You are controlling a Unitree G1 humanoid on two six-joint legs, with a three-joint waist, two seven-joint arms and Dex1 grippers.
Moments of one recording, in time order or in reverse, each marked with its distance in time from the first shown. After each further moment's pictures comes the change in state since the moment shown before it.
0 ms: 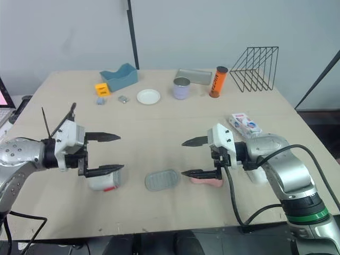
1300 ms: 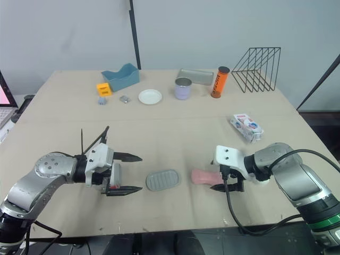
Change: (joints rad) left arm -0.005 -0.101 -0.216 0.067 0.100 -0.094 -0.029; right arm 0.068 -0.209 0.168 0.042 -0.337 0.059 -0.032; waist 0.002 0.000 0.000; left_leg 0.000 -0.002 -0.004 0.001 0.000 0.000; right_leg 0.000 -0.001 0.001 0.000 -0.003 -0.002
